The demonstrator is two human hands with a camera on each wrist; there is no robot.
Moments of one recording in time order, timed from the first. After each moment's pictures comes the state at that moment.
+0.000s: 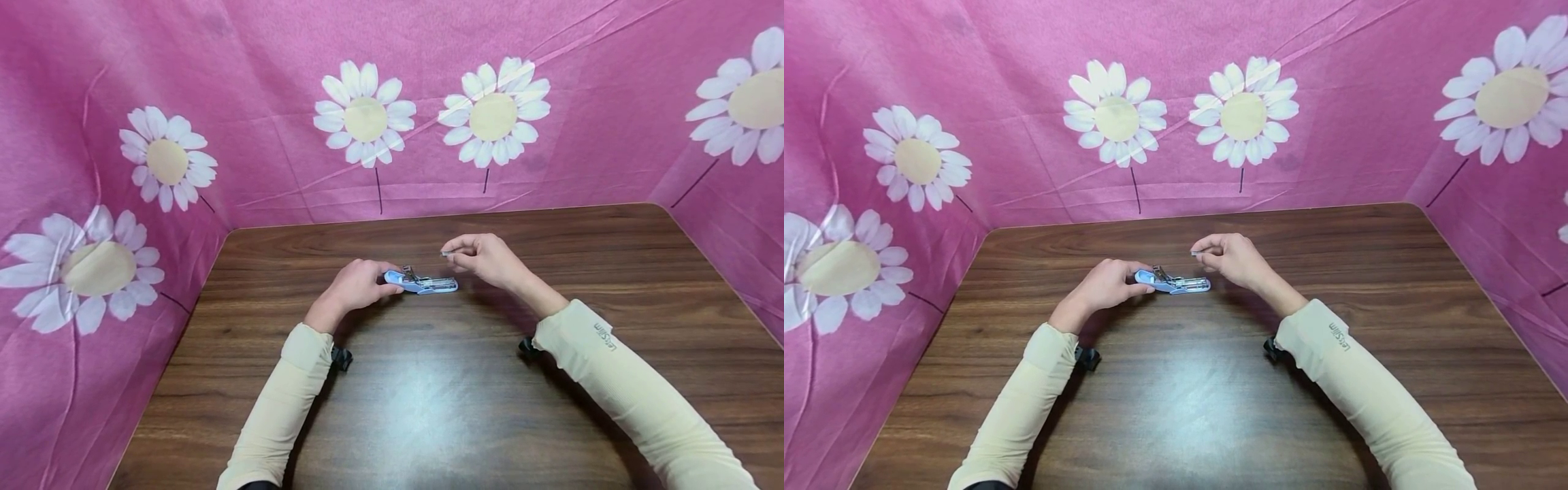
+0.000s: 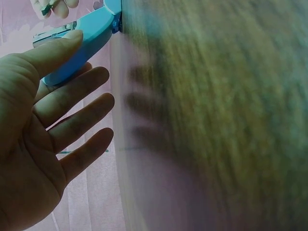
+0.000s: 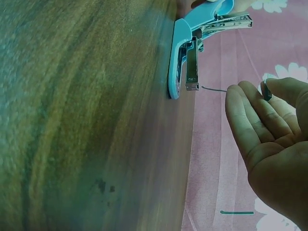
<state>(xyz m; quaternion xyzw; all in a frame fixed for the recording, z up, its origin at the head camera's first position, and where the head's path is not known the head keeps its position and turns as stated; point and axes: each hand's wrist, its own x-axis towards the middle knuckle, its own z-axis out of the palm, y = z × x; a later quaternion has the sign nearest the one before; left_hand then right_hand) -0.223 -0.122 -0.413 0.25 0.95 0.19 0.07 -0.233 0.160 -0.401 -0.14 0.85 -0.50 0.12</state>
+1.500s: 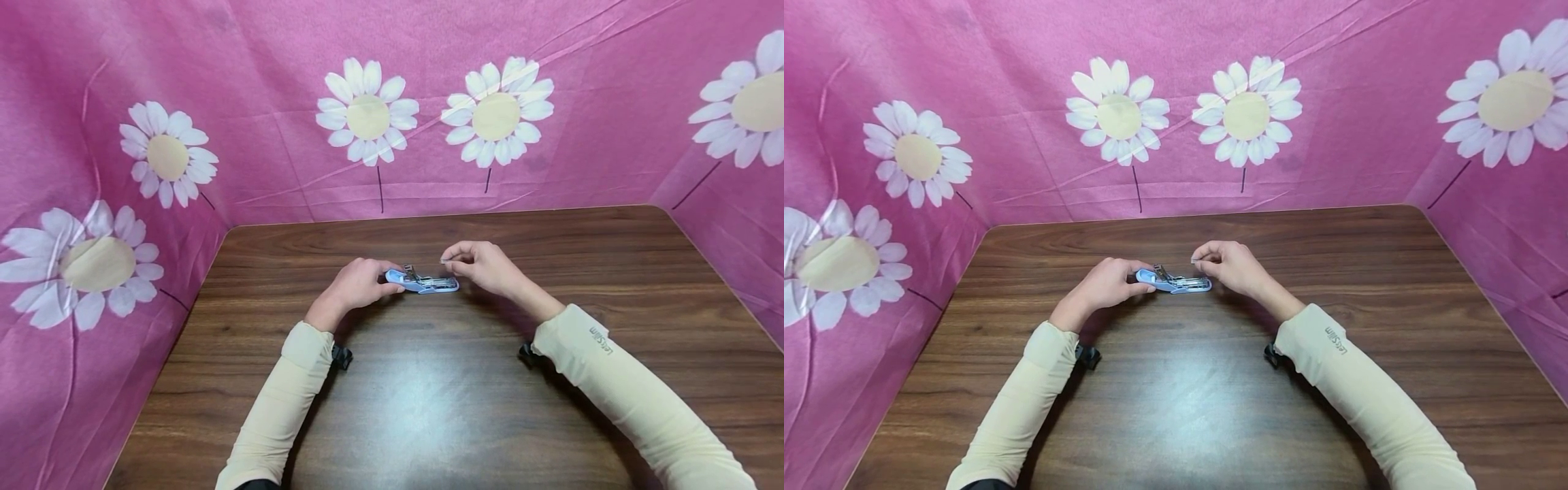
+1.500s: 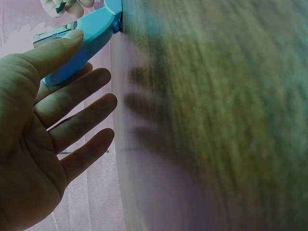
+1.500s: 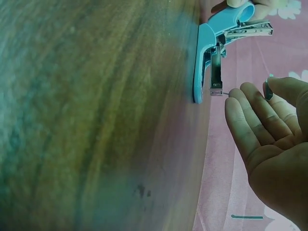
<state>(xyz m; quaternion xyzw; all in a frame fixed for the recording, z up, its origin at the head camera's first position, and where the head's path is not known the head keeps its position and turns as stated) -0.224 -0.122 -0.413 0.27 0.94 0.18 0.06 -0.229 0.156 -0.413 -0.16 0.89 -0.41 0.07</state>
